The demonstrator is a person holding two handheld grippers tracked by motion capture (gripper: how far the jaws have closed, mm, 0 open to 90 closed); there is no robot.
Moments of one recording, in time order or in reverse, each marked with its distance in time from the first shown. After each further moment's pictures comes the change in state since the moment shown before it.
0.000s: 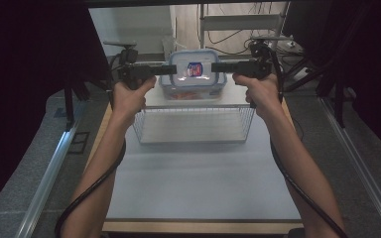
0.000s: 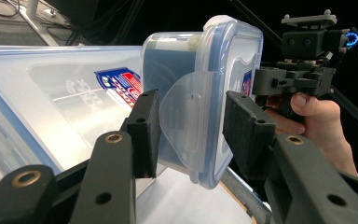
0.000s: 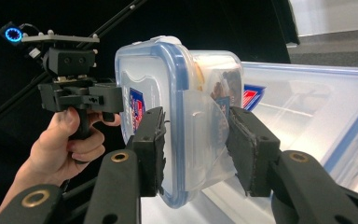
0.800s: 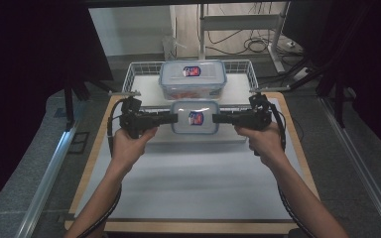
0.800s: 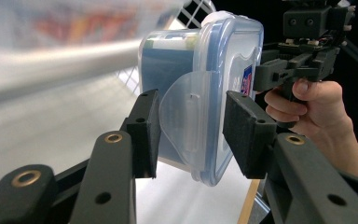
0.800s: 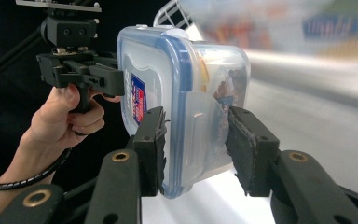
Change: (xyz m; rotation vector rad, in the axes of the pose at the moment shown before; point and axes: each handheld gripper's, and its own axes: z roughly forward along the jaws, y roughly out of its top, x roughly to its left) left arm -0.024 -0.102 -0.013 0.080 0.016 0.055; right arm 0.010 -0.111 -0.014 0.090 0.039 -0.044
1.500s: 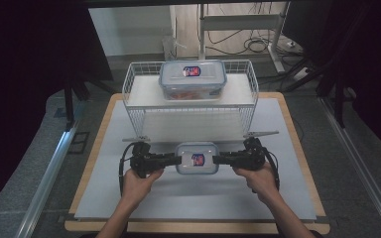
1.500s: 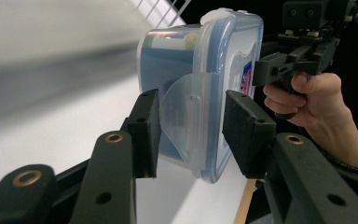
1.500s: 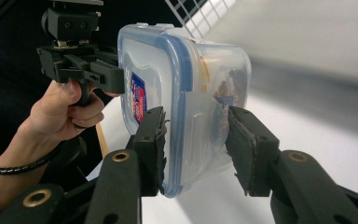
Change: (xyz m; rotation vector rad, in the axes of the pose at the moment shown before) left arm 0.030 -0.123 0.032 0.074 -0.035 -0.097; right arm -0.031 -0.119 0.020 0.095 -0.001 0.089
